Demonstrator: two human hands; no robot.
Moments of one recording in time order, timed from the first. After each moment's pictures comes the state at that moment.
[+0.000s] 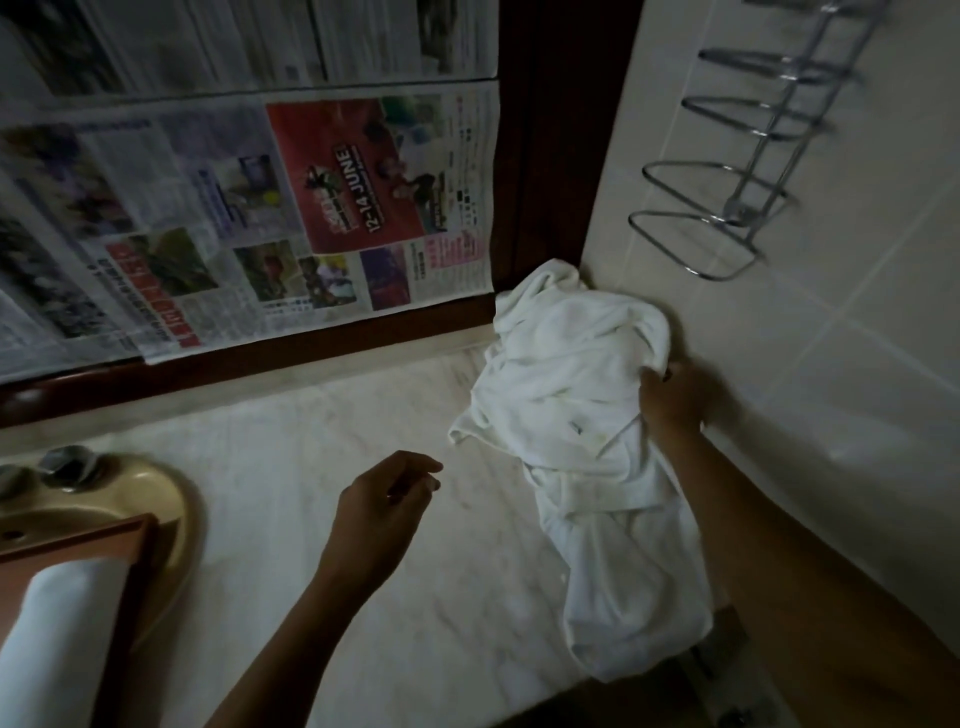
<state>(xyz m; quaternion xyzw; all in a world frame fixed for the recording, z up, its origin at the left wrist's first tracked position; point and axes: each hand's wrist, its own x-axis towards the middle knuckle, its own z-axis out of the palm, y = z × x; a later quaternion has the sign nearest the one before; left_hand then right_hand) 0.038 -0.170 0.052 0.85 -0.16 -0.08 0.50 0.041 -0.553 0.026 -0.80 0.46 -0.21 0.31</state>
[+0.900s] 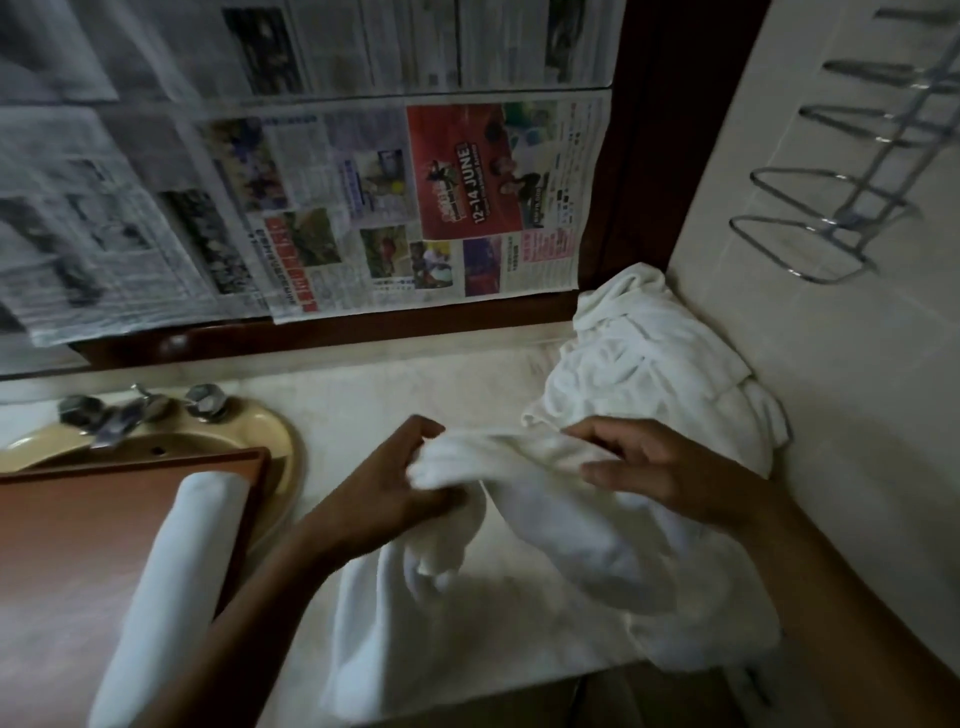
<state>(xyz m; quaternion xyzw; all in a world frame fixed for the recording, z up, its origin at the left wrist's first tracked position) 0.012 -0.079 0.115 0.82 -0.23 -0.19 0.50 -0.057 -0.379 0.141 -0.83 -0.07 0.15 0.54</state>
